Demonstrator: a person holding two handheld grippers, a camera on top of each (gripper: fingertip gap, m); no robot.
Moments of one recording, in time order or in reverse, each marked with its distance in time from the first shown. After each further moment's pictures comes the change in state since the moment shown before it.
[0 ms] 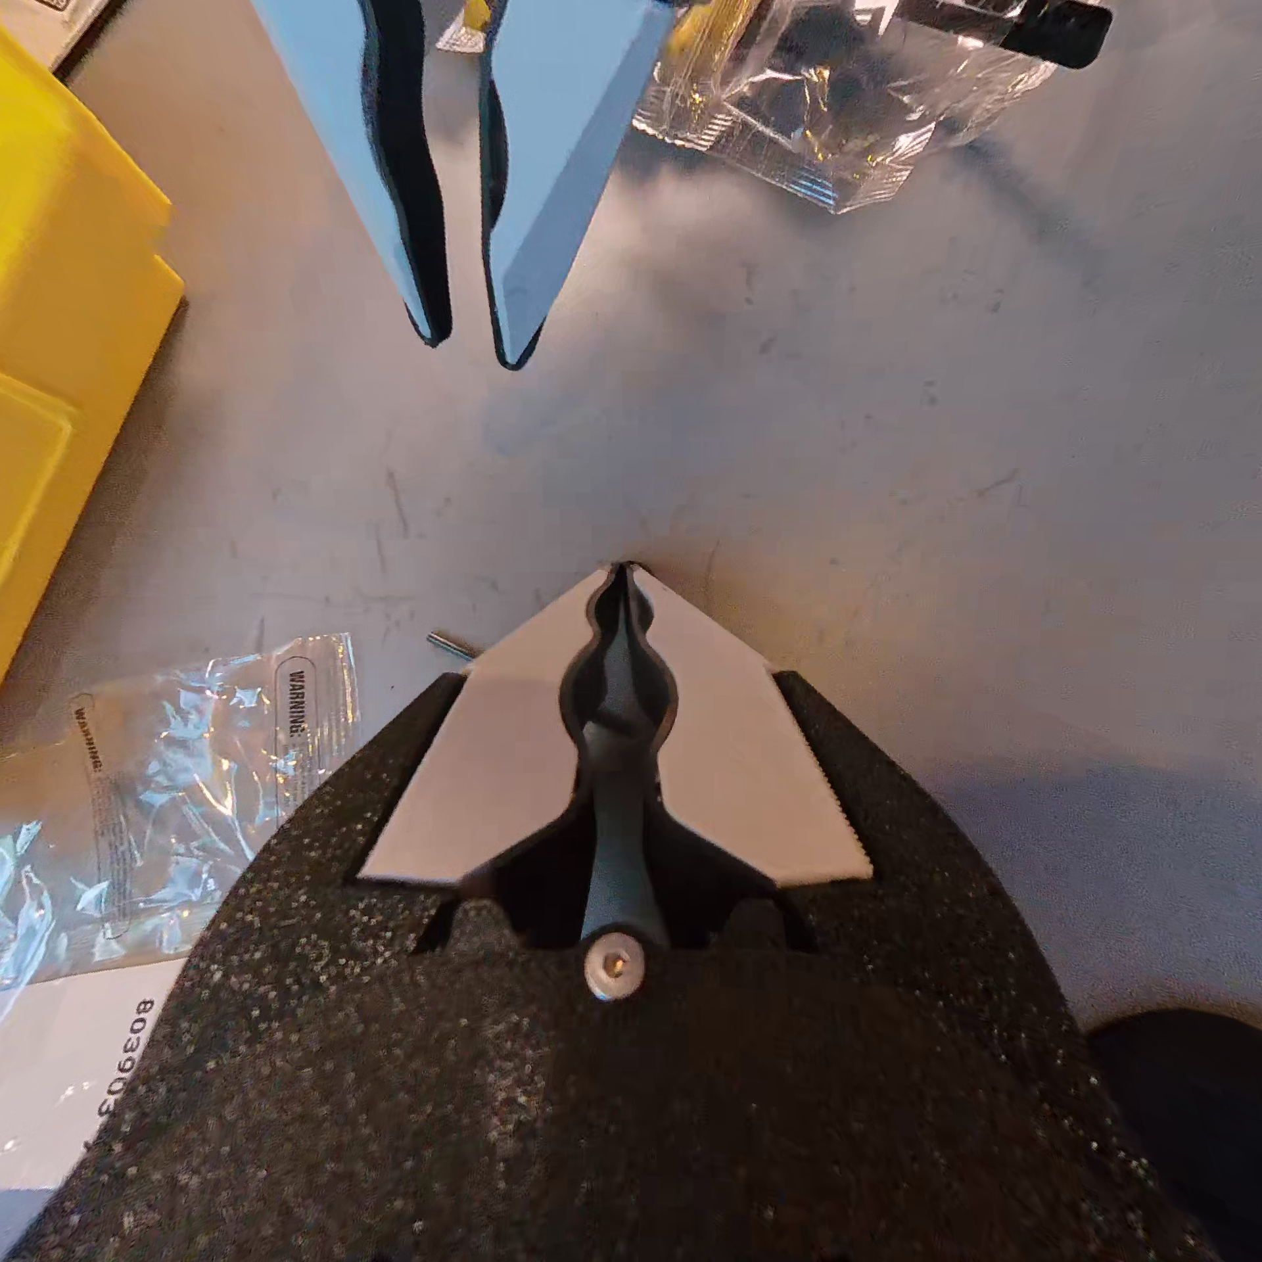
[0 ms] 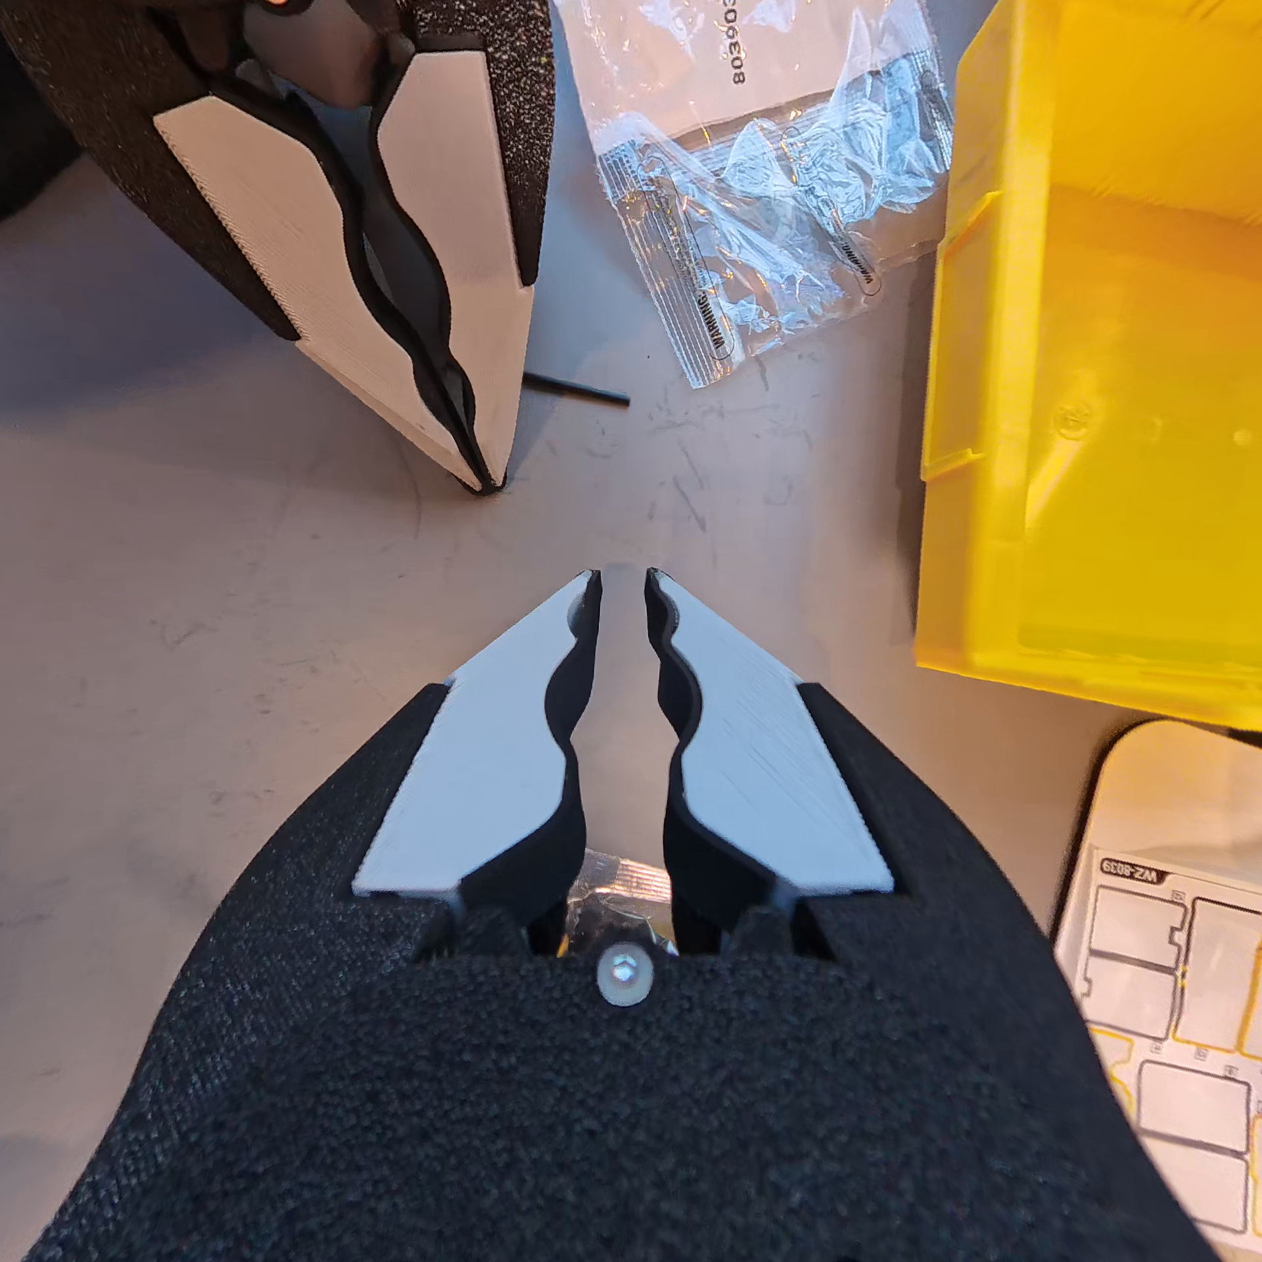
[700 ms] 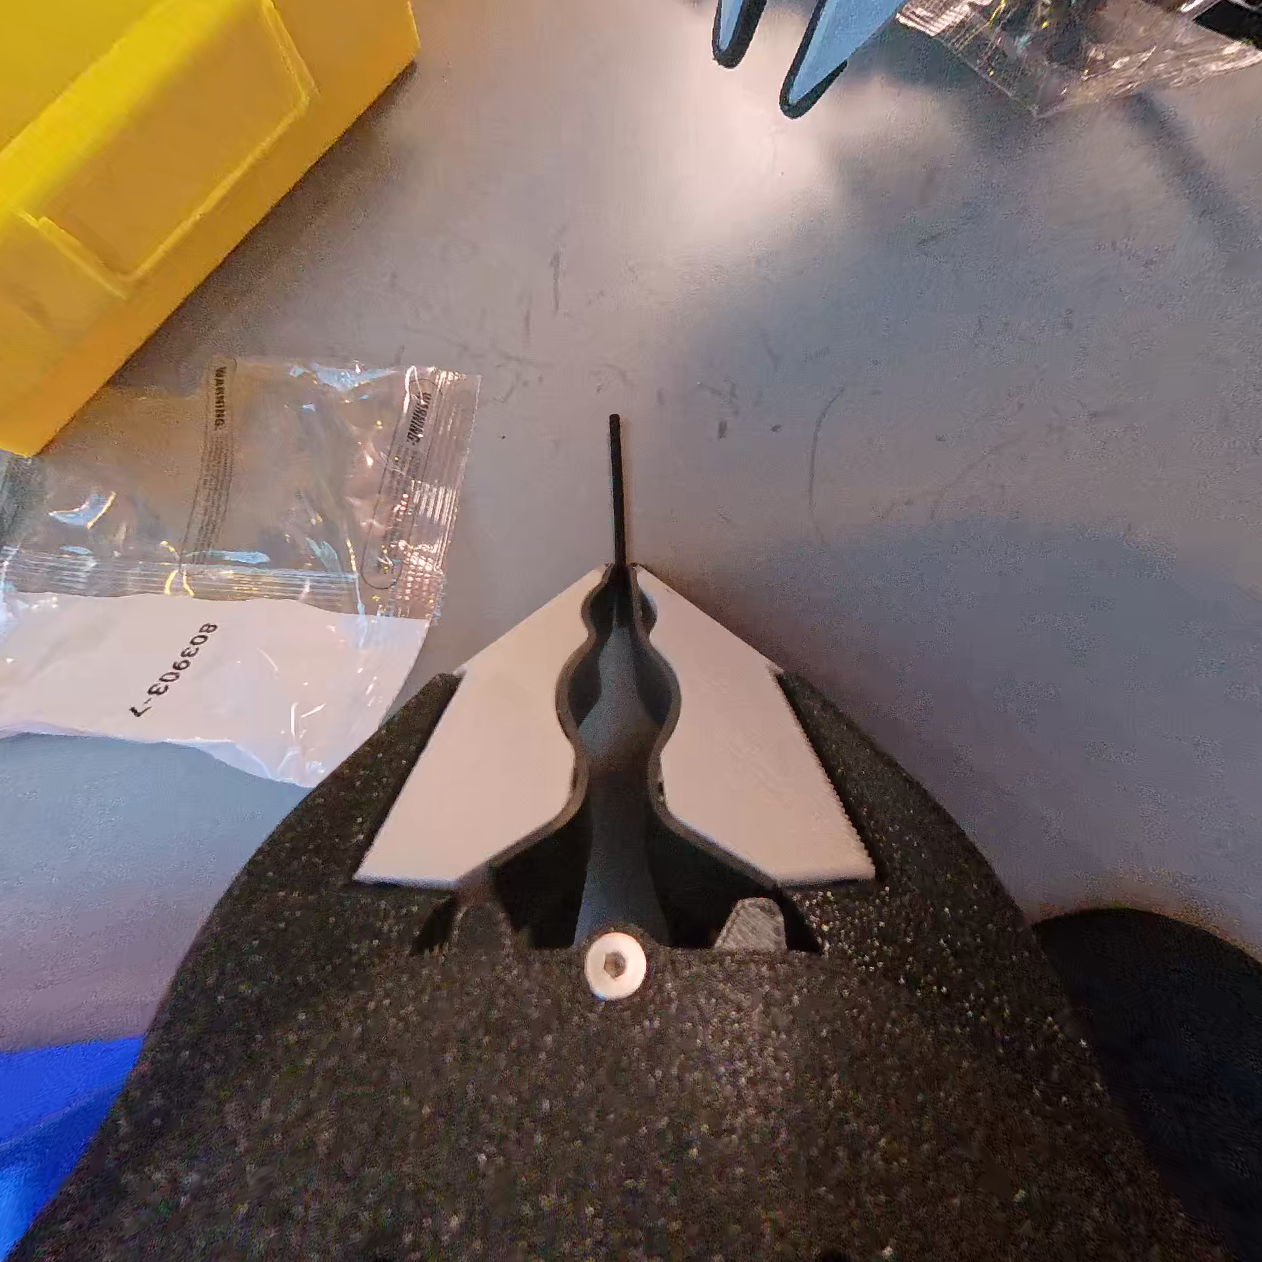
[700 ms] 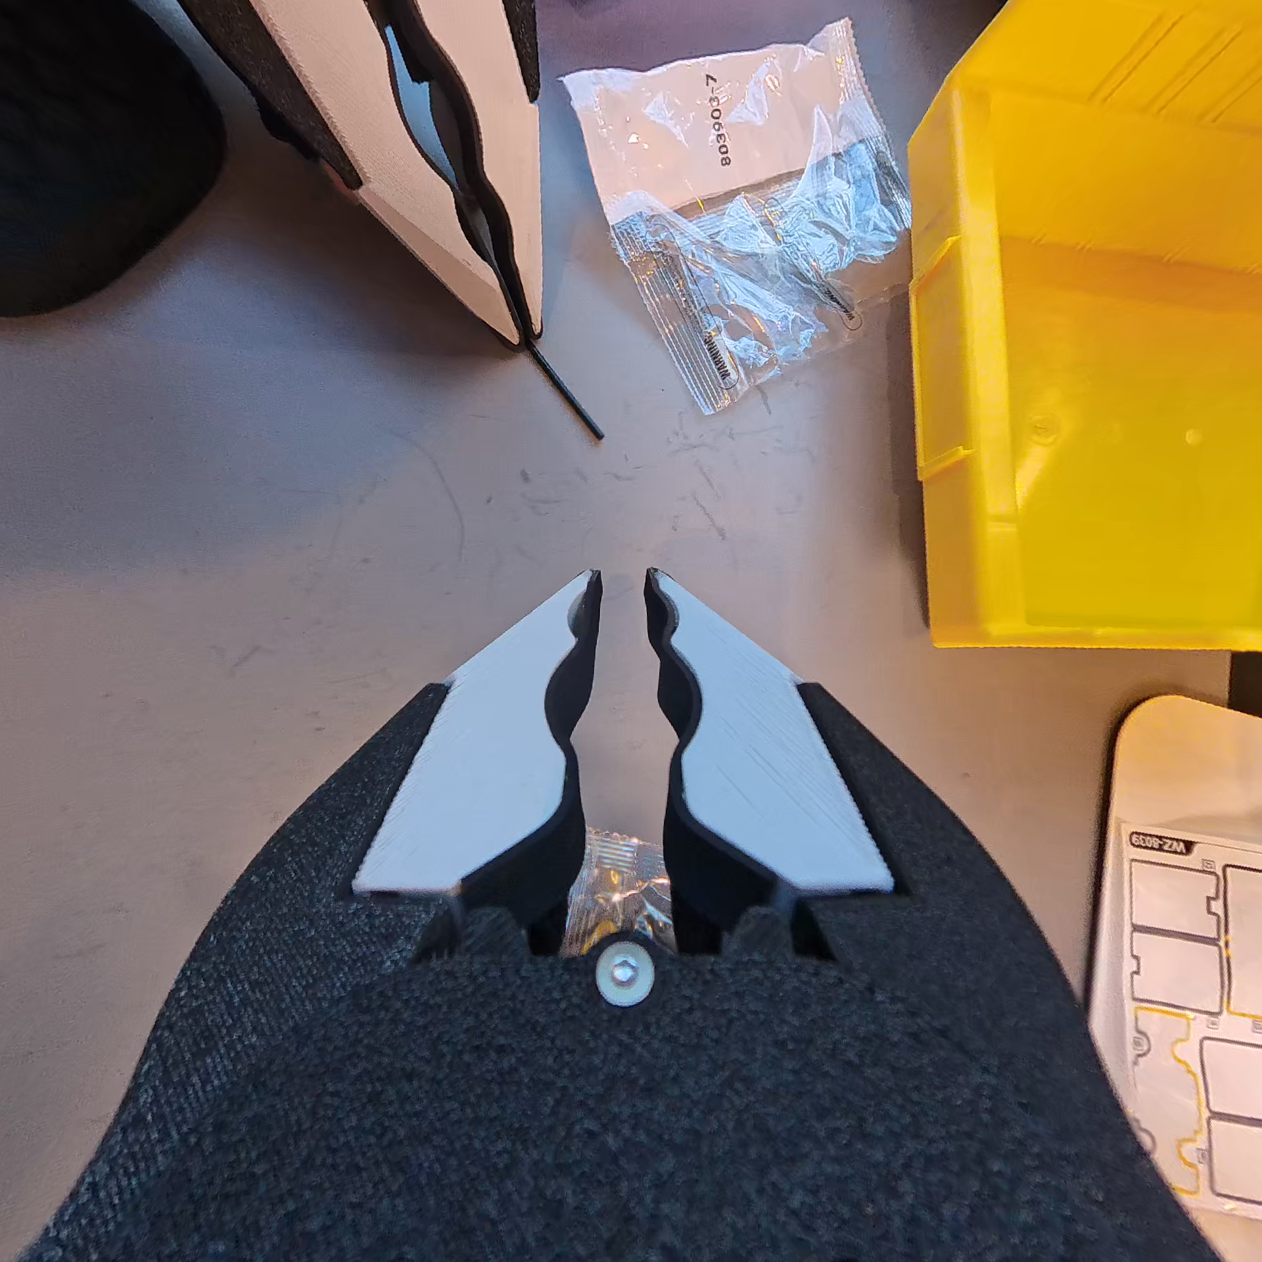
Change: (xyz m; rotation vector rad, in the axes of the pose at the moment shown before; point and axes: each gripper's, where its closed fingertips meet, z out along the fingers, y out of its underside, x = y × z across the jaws) left arm -0.020 0.049 -0.039 0.035 -0.166 -0.237; right arm -0.012 -0.004 -0.012 0.105 0.048 0.036
